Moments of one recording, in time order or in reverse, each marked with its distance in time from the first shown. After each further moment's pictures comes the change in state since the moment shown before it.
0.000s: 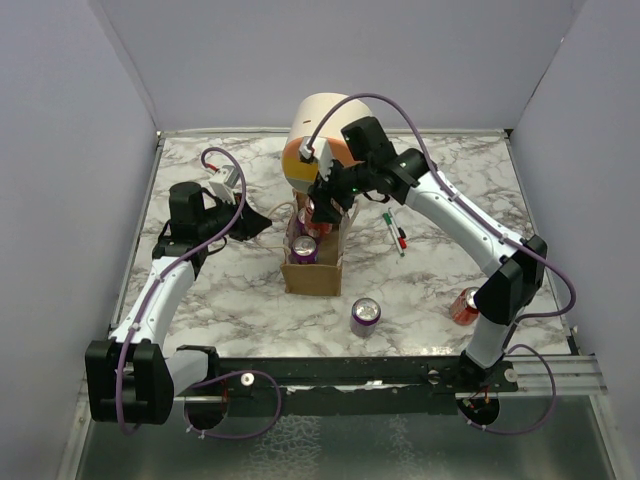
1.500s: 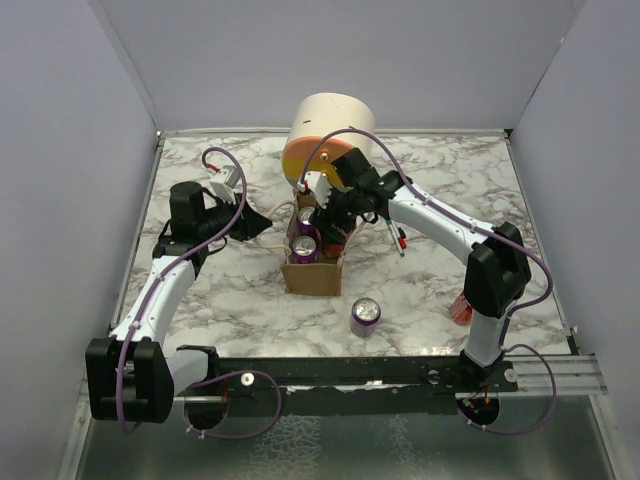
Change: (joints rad) left arm 0.000 0.009 0.000 0.001 0.006 0.001; right arm 0.006 0.071 -0.232 0.090 0.127 -0.089
